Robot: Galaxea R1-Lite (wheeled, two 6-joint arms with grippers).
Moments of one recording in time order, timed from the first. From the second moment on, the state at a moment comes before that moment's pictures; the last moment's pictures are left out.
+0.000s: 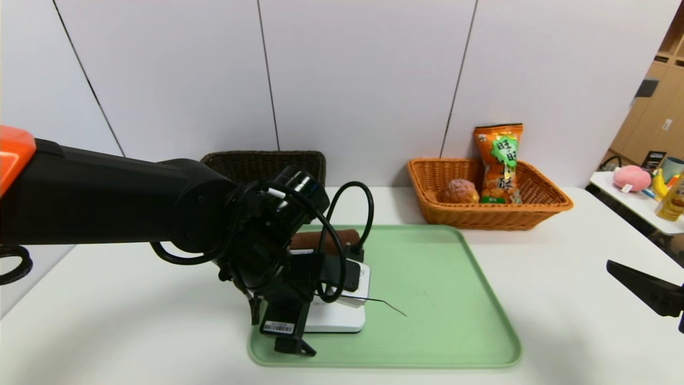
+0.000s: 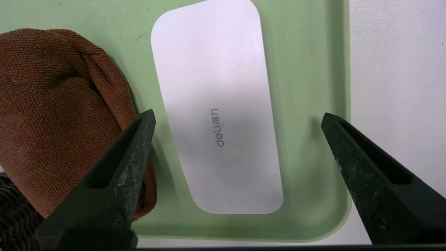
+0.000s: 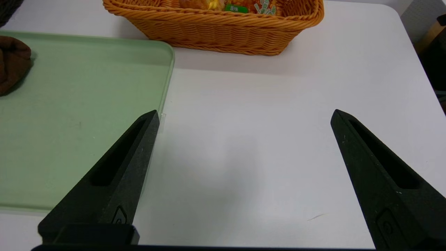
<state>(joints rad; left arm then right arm) -0.70 1.89 -1.34 0.54 -0.20 1.05 0.04 0.92 -0.43 -0.20 -0.01 -0.05</state>
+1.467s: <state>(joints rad) -0.69 1.96 -1.35 0.51 -0.23 0.95 0.04 0.89 -0.43 -0.19 0.02 -0.04</state>
